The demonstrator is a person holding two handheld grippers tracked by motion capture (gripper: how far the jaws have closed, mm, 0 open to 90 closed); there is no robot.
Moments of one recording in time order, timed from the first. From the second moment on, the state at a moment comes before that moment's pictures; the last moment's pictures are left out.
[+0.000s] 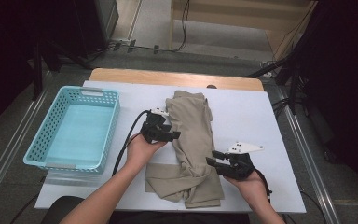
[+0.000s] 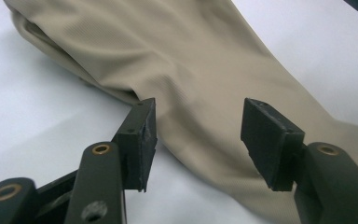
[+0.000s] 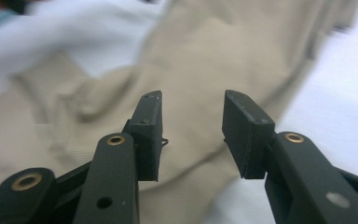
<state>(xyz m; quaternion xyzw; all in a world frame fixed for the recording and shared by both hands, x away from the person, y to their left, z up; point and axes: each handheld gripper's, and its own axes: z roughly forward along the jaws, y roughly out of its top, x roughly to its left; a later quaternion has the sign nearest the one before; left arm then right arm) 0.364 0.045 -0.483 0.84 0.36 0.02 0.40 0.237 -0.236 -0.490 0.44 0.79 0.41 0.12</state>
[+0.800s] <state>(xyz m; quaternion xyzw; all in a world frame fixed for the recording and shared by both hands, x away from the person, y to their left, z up) 0.339 0.048 -0.493 0.84 0.36 0.02 0.41 0.277 -0.257 -0.510 0.52 0.76 0.36 0.12</state>
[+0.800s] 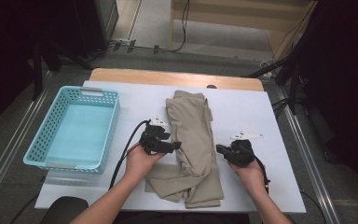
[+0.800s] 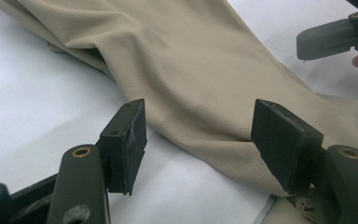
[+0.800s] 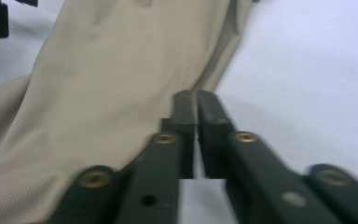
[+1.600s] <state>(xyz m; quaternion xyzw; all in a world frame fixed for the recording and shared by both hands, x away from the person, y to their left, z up) 0.336 0.044 -0.497 0.84 0.36 0.02 0.41 0.281 -0.251 -0.511 0.51 0.77 0.36 0.12</state>
